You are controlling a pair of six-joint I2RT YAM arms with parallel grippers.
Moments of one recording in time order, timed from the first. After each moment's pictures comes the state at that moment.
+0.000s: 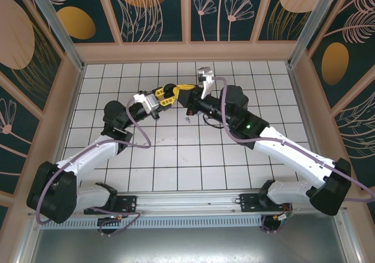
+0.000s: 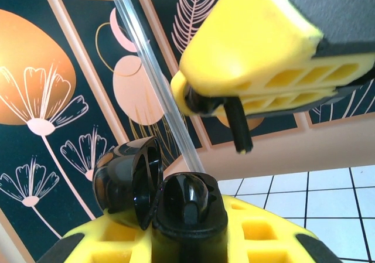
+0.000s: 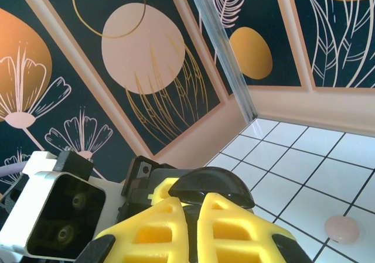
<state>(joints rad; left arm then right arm) -0.45 1.25 0.67 0.91 0.69 0.19 0.88 1.22 1.11 0.12 -0.13 0.43</state>
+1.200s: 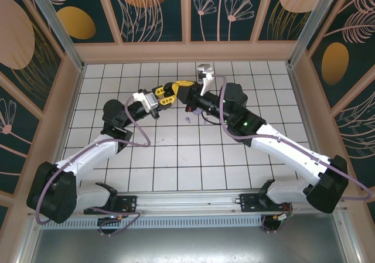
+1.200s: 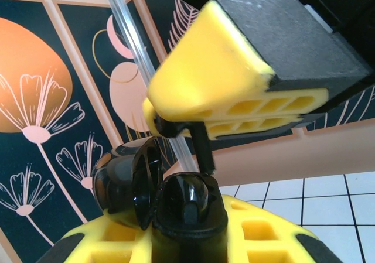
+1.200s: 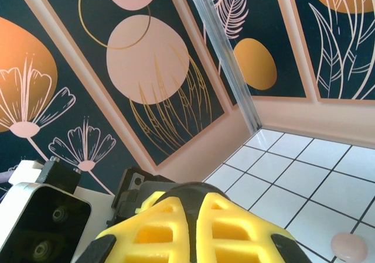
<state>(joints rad) -0.45 1.25 0.69 0.91 0.71 0.17 0.85 1.25 1.11 0.20 -0.16 0.44</state>
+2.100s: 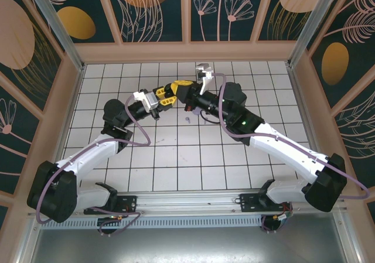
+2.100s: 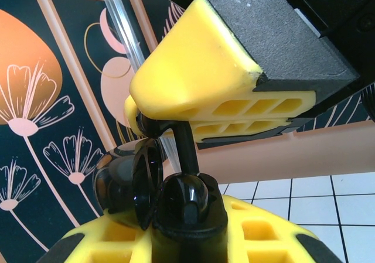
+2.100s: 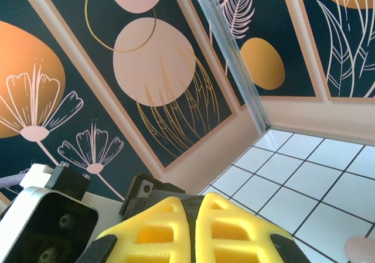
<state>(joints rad) -0.45 1.25 0.69 0.90 0.73 0.13 0.84 1.27 1.11 0.23 -0.19 0.48</state>
